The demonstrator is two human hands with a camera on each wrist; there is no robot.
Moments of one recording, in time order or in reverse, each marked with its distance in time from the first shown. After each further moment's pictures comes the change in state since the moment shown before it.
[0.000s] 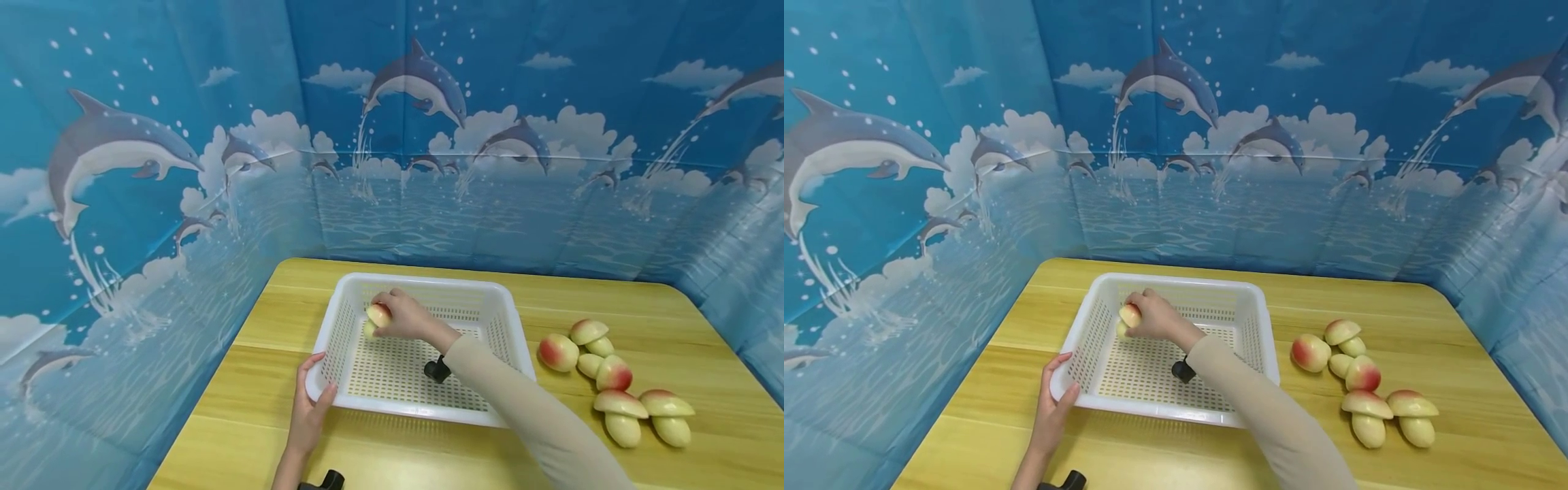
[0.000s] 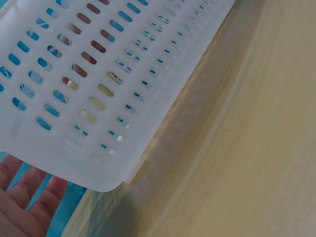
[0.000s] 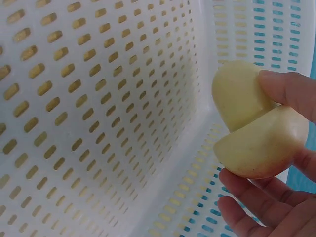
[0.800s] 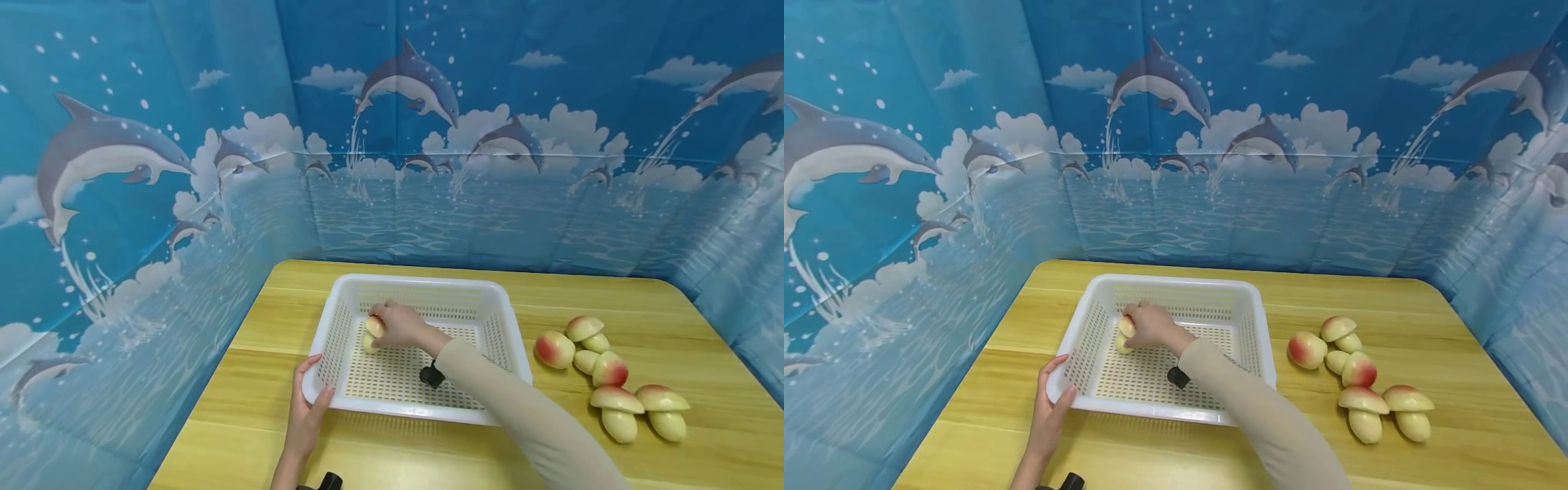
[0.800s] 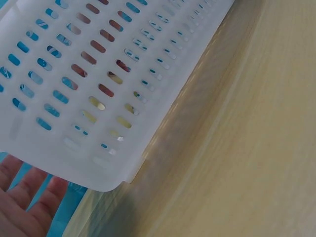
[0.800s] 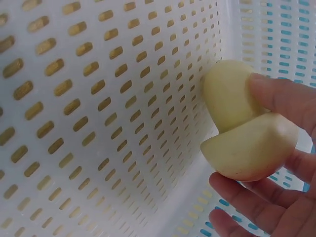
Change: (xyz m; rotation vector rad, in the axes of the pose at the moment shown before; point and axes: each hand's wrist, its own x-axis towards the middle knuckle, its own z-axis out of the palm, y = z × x) left_hand -0.002 0.002 0.002 0.011 0.004 -0.001; right_hand -0.002 0.000 0.016 -0.151 -0.077 0.045
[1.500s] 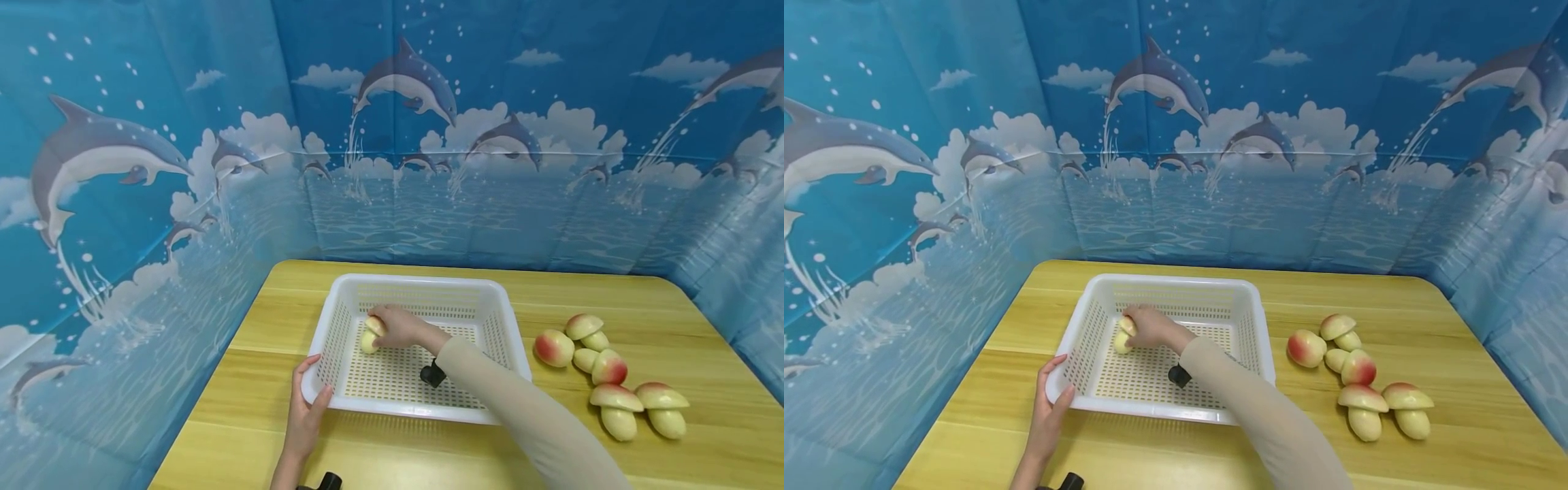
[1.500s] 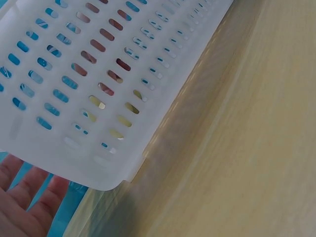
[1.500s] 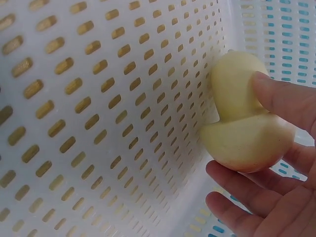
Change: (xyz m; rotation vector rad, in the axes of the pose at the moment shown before) left_hand 0.000 -0.001 0.000 0.026 0.011 -0.020; right_hand -0.002 0.002 -0.002 0.114 -0.077 -0.005
